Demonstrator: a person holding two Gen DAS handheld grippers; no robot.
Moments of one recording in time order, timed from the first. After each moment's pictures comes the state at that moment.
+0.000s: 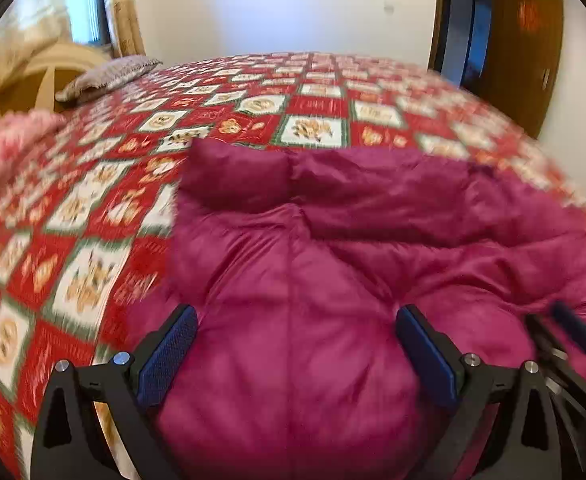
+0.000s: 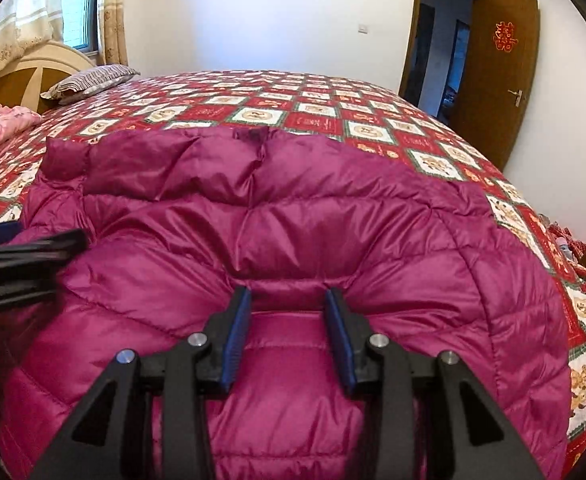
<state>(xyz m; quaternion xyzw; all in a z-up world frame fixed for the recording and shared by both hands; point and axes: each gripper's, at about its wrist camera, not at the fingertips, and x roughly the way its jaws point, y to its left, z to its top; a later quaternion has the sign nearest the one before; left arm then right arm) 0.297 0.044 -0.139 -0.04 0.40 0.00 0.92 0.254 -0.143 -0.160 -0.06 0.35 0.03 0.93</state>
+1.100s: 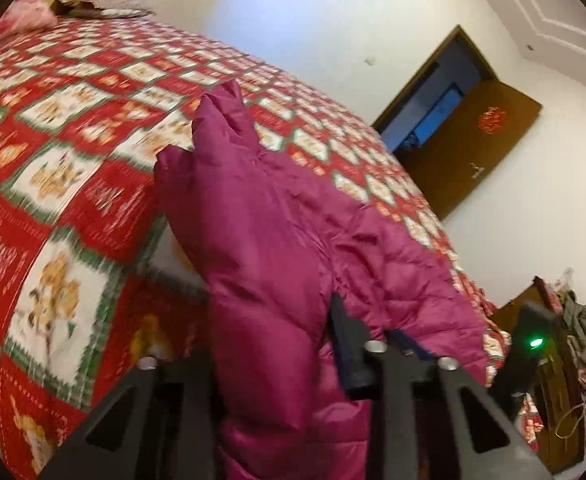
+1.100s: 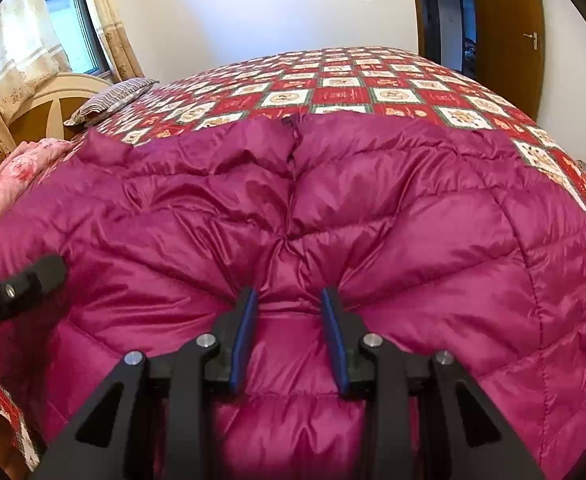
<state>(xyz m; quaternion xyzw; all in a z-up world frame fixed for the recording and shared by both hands) 0.250 0.062 -0.128 -0.25 0.36 -0.15 0.89 0.241 -0.151 -0.160 0.05 0.39 0.10 0.91</state>
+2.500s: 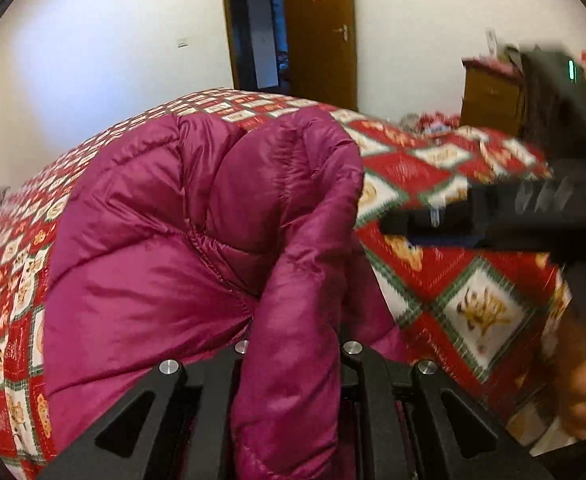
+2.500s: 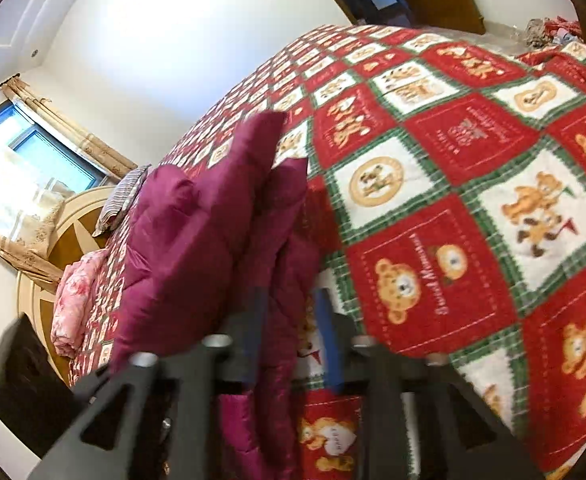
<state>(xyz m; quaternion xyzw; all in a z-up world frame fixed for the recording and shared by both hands) 0.184 -0.148 -0.138 0.15 0.33 -0.28 0.89 0.149 -0.345 -0.131 0.31 0.38 0.10 0.87</state>
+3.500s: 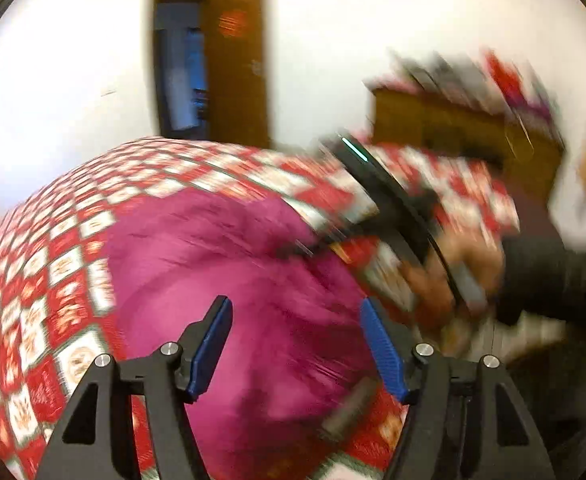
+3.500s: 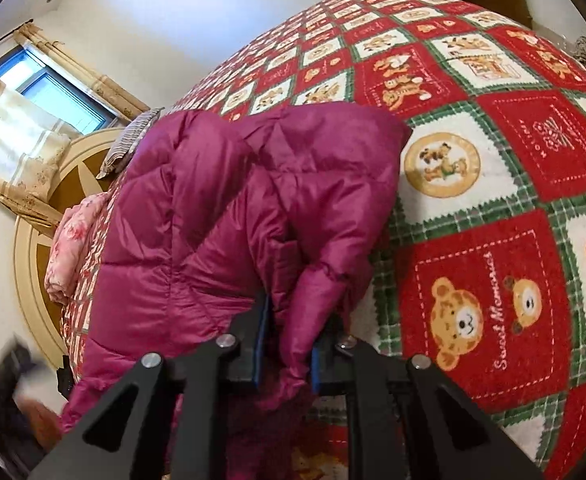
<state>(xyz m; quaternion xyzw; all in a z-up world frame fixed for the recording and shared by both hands) 0.156 -0.004 -0.052 0.11 0.27 -0.43 0.85 0.216 -0.327 -0.161 0.24 0.44 0.17 0.85</state>
